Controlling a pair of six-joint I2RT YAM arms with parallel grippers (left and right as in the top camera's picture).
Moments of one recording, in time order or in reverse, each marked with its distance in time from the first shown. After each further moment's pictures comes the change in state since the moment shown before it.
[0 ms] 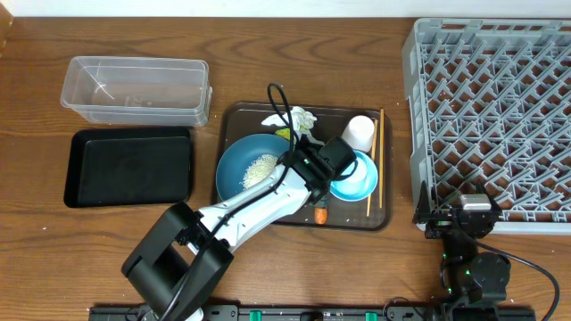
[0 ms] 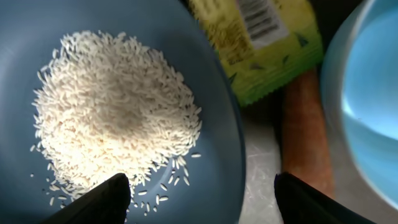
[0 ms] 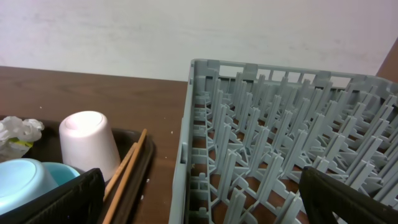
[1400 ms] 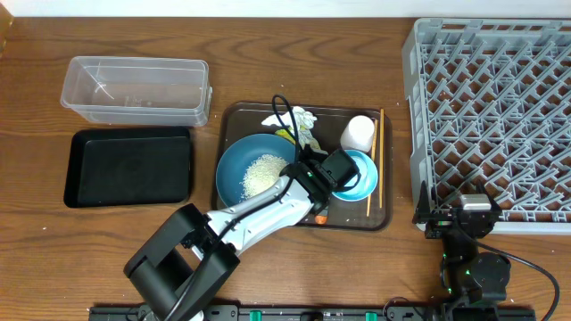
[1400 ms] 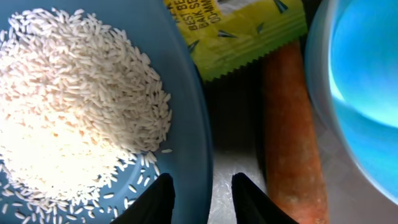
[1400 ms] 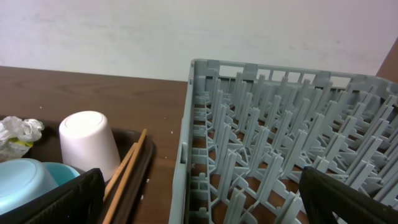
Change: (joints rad) left arm -0.044 0.000 -0.068 0.098 0.004 -0.035; right arm 0.000 0.000 0.000 0.000 0.000 0.000
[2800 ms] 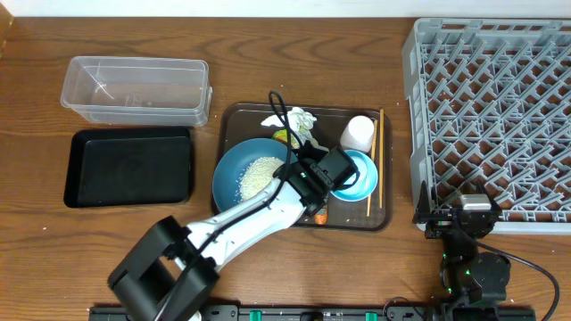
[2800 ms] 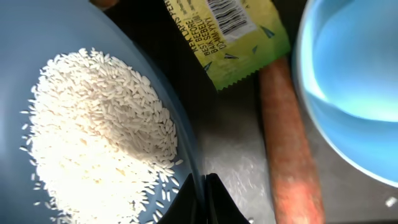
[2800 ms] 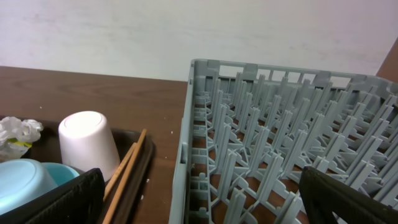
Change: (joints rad) left arm 0.000 -0.085 0.000 -0.035 -0.031 0.072; right arm 0.000 0.000 0.000 0.000 0.000 0.000
